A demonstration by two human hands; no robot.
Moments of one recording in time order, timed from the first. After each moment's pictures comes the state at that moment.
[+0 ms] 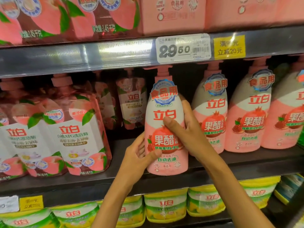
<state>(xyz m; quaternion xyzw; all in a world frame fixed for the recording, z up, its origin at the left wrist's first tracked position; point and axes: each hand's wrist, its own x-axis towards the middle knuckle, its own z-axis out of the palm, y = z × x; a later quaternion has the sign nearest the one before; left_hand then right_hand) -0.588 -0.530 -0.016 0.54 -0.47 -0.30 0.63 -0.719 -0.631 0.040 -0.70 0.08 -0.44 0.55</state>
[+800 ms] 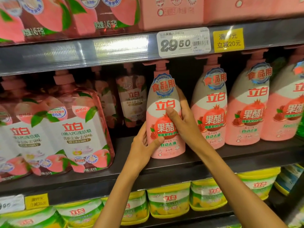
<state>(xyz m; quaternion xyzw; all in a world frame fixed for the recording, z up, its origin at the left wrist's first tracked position) -0.582 -0.553 -0.013 0.56 -0.49 -0.27 0.61 -0.699 -0.645 0.029 -0.68 0.15 -0.48 0.53</state>
